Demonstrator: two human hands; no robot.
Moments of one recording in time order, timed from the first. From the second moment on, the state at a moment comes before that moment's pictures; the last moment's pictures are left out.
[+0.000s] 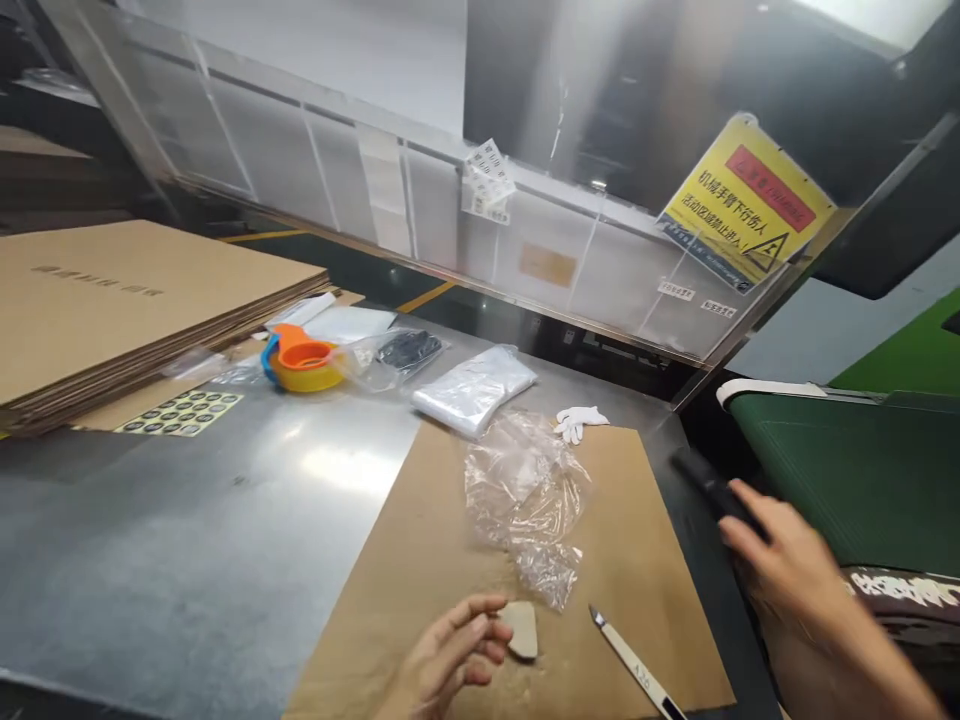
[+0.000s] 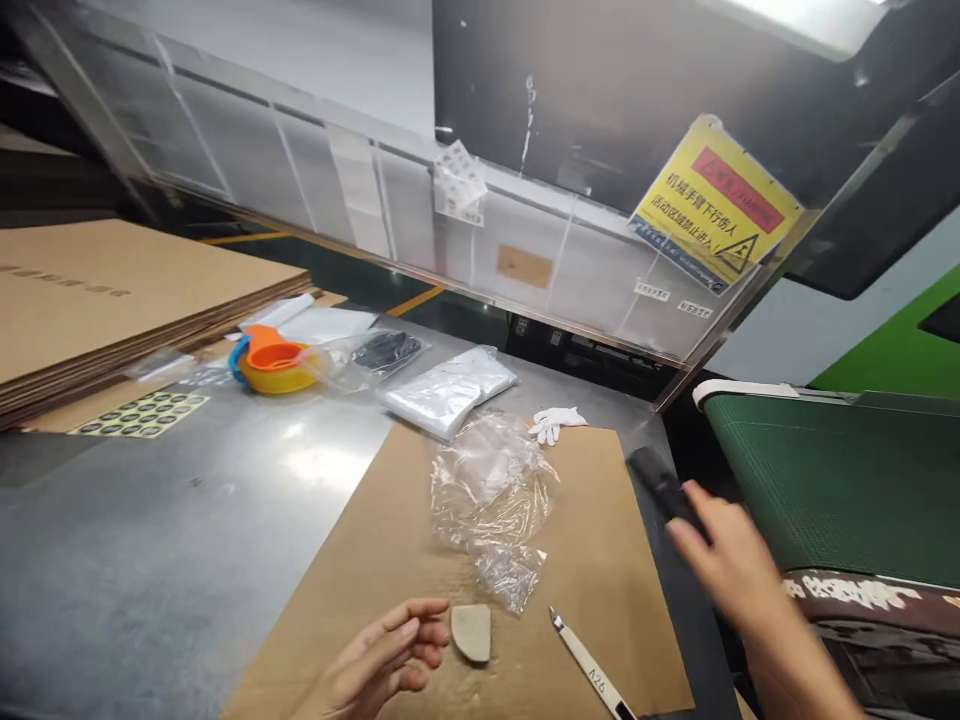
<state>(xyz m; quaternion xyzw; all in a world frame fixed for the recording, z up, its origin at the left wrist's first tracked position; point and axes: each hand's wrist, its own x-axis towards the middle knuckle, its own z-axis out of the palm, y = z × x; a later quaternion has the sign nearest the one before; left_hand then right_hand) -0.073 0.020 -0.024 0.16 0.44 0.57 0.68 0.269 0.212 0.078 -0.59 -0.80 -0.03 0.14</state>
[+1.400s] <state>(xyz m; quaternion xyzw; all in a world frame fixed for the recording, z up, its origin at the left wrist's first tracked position) -0.091 -0.037 -0.030 0.65 0.52 0.46 0.31 0.060 0.024 0.015 -0.14 -0.93 0.25 0.24</state>
